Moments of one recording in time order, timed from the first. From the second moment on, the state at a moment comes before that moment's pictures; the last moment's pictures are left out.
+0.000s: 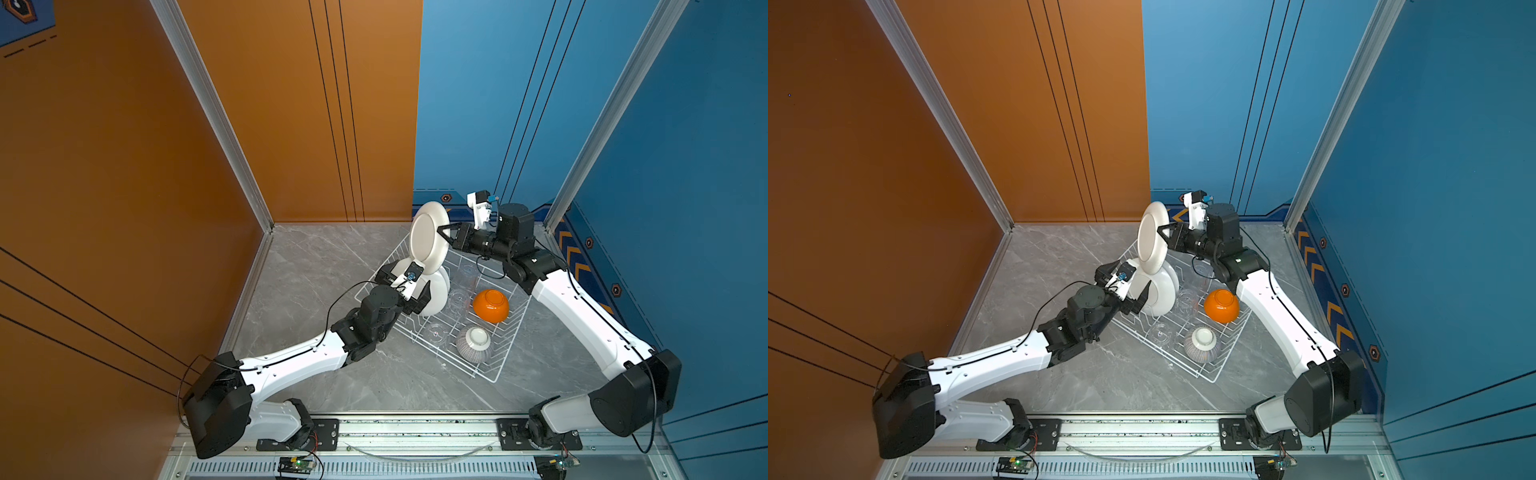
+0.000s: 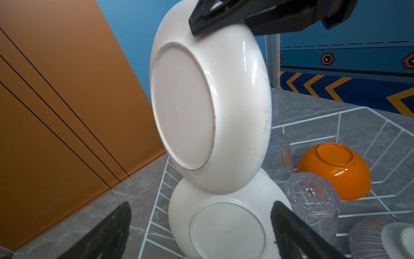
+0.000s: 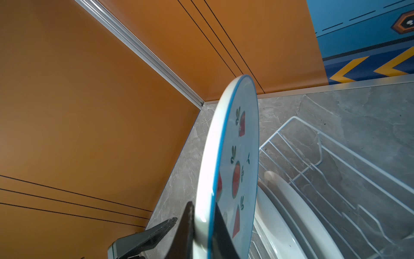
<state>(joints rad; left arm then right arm) -0.92 1.33 0.82 0.40 -0.45 0.25 0.39 1.43 1.39 -0.24 -0.44 0.63</state>
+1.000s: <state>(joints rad) -1.01 1.69 1.08 0.68 -0.72 0.38 0.41 1.33 1.32 -0.25 -0.29 0.71</state>
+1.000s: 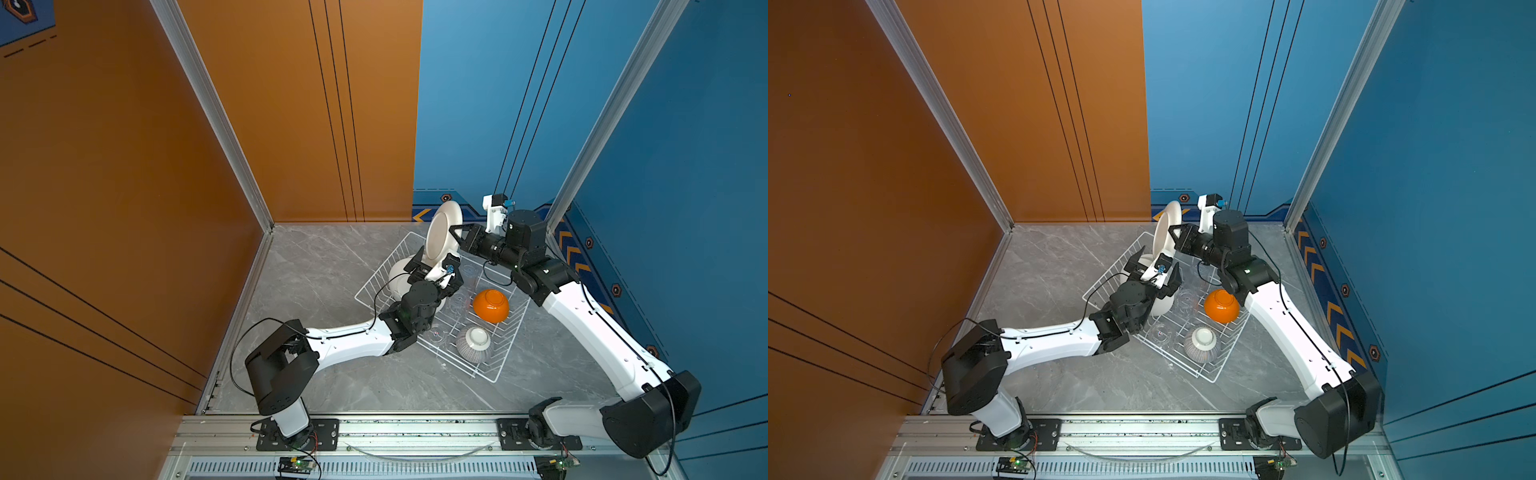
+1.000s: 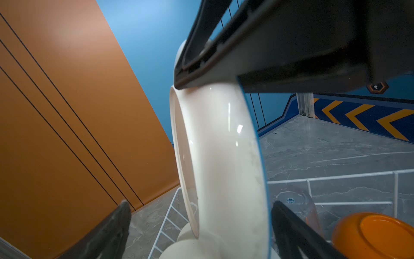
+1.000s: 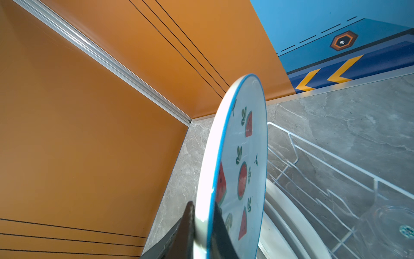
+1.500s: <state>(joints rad) -1.03 1.75 1.11 0.80 -0.82 0.49 0.42 1.29 1.29 -0.25 -0.27 0.79</state>
